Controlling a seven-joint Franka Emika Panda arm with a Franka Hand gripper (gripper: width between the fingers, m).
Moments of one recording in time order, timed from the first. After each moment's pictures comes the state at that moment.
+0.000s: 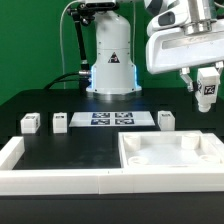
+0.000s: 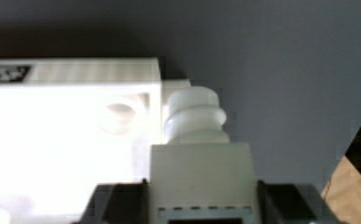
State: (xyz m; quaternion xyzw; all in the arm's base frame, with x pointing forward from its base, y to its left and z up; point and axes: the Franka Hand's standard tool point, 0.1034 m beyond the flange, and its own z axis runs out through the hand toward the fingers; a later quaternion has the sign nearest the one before) arm 0.482 0.152 0.109 -0.98 -0.02 -0.17 0.07
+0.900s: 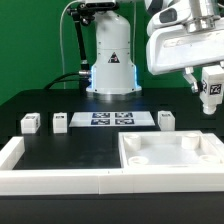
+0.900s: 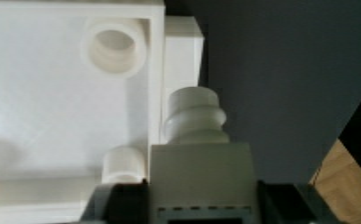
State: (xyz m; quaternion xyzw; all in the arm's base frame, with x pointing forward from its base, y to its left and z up) arm 0.518 0.145 0.117 -0.98 -0.05 -0.19 0.07
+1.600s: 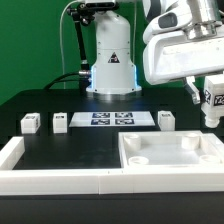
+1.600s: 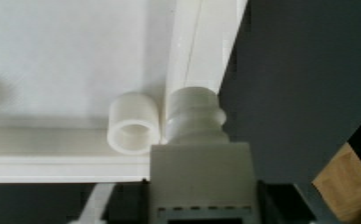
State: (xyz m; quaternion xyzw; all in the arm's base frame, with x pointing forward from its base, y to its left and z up) arm 0.556 0.138 0.107 -0.97 -0.07 -0.21 0.07
